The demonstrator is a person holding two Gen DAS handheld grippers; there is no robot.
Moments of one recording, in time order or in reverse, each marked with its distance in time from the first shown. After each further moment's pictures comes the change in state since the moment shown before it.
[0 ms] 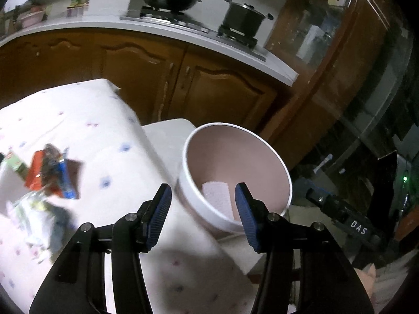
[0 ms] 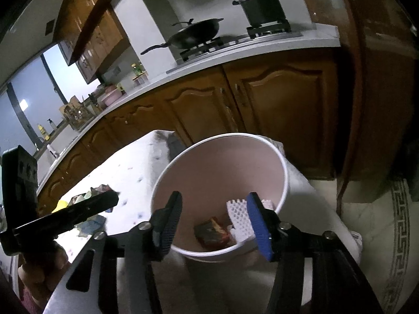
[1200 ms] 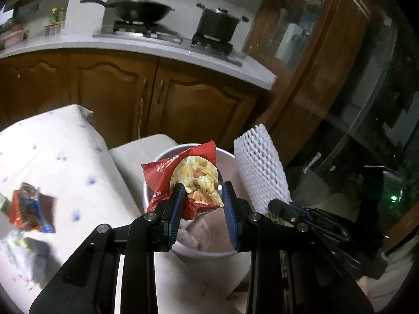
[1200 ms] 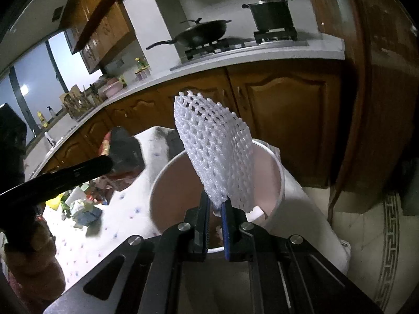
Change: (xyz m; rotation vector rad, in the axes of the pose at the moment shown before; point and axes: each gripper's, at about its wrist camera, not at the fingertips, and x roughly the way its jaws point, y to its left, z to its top) left arm 0.026 -0.047 0.031 0.093 -0.017 -0.067; right arm 0.000 0.000 0.005 -0.069 0.008 -0.040
